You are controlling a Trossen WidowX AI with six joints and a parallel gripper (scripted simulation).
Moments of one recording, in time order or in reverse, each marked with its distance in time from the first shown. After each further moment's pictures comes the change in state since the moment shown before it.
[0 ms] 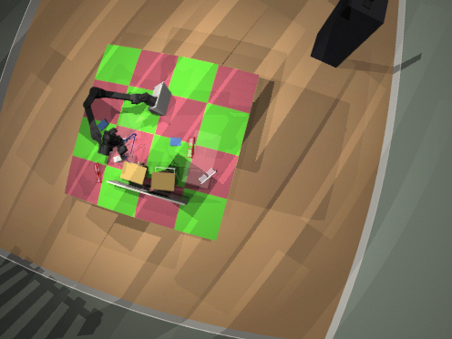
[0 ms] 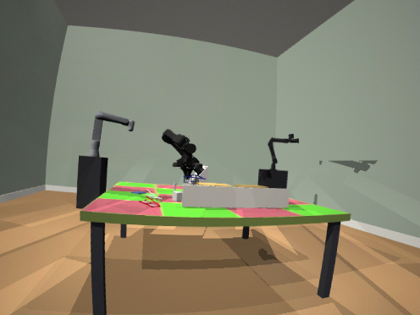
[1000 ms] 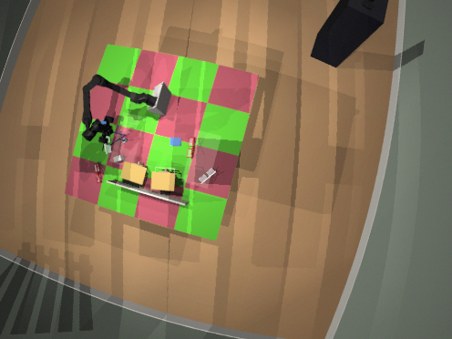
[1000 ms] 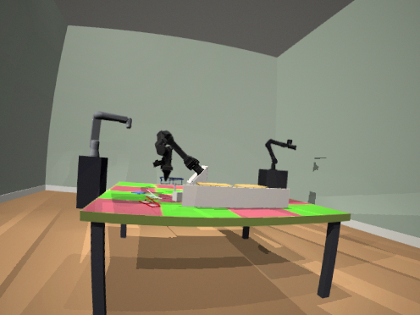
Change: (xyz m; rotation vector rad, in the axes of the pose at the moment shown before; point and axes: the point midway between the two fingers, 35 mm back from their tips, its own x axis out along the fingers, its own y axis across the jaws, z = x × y) arm 0.018 -0.131 0.044 0.816 -0.048 -0.009
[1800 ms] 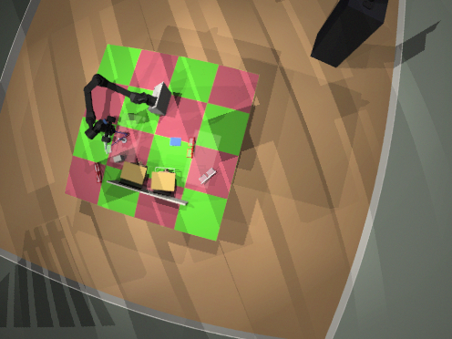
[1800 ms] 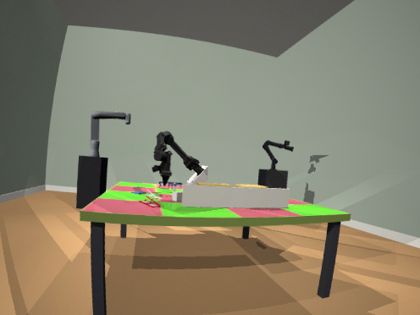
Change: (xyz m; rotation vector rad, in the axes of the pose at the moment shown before) arm 0.031 -0.010 0.004 -0.012 0.004 -0.008
